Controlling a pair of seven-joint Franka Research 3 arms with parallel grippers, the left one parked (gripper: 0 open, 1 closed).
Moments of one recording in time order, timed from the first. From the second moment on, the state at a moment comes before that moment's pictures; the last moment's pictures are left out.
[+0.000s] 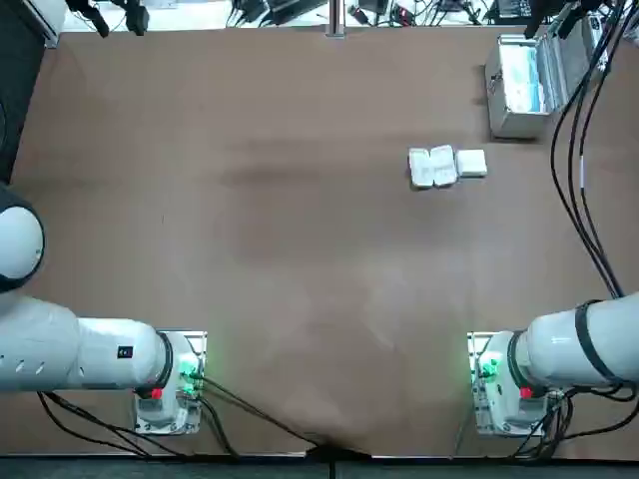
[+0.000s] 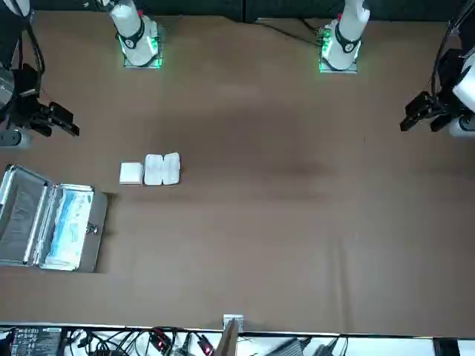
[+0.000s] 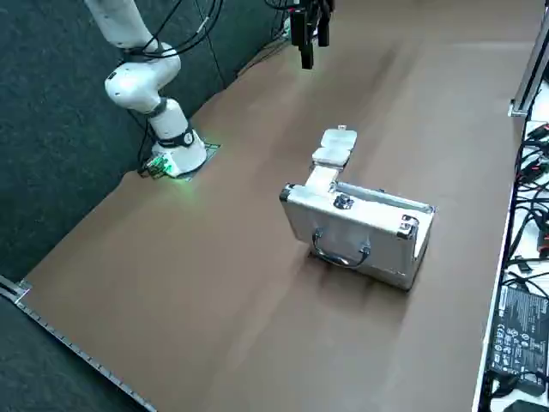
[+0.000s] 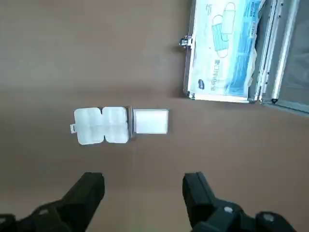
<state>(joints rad) -0.05 0.07 0.05 -1.57 0.03 1.57 0.00</state>
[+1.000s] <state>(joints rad) 0.07 0.13 0.07 -1.58 0.03 1.60 0.07</state>
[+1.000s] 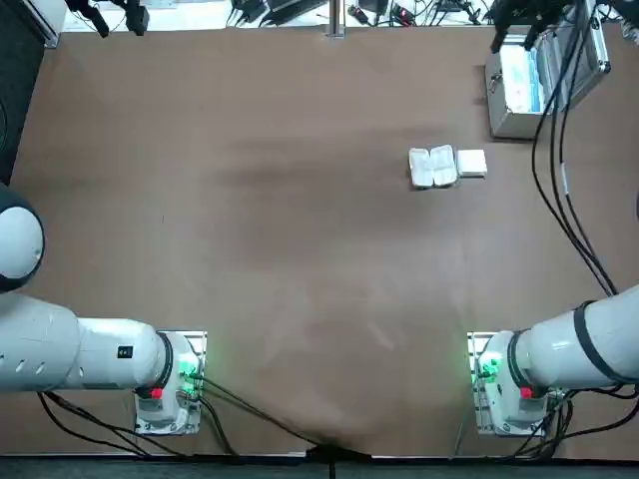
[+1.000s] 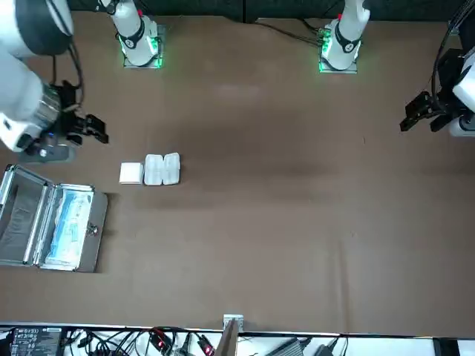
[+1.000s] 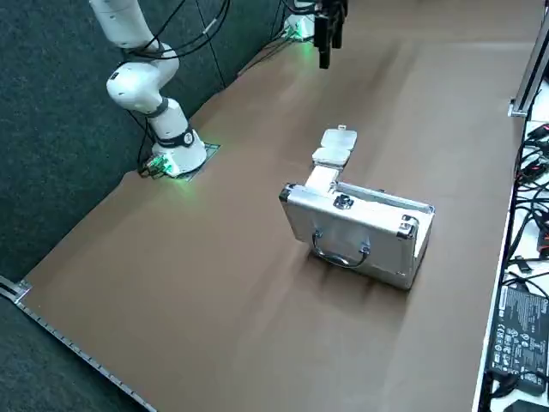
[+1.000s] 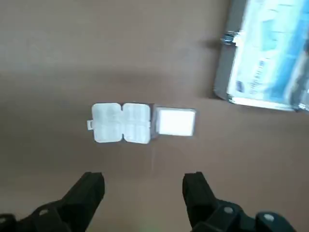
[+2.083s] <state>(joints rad) 0.37 0.39 0.07 -1.68 0.02 1.90 0.41</state>
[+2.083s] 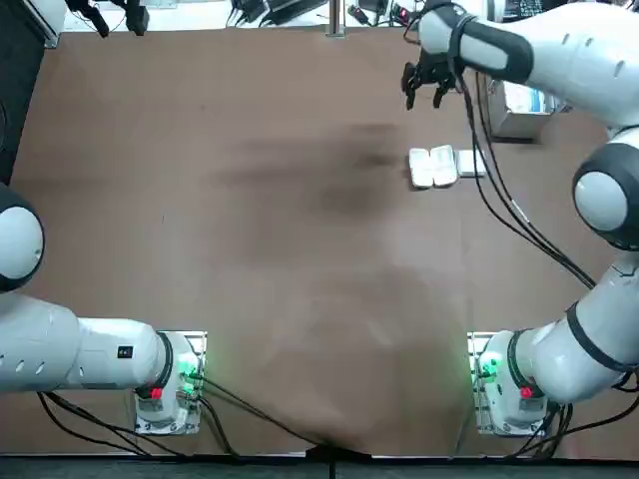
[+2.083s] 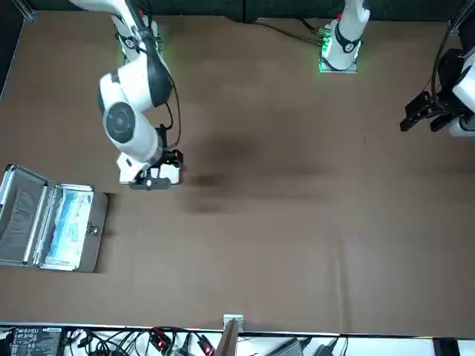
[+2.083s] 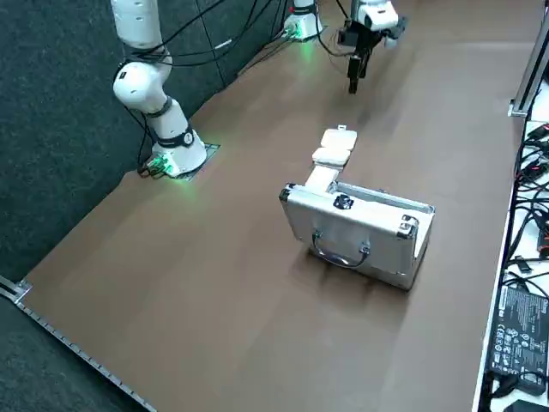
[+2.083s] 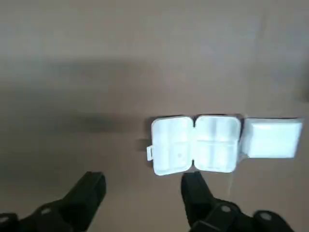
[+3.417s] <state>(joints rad) 0.43 0.54 0.07 -1.79 -0.06 2.06 0.51</state>
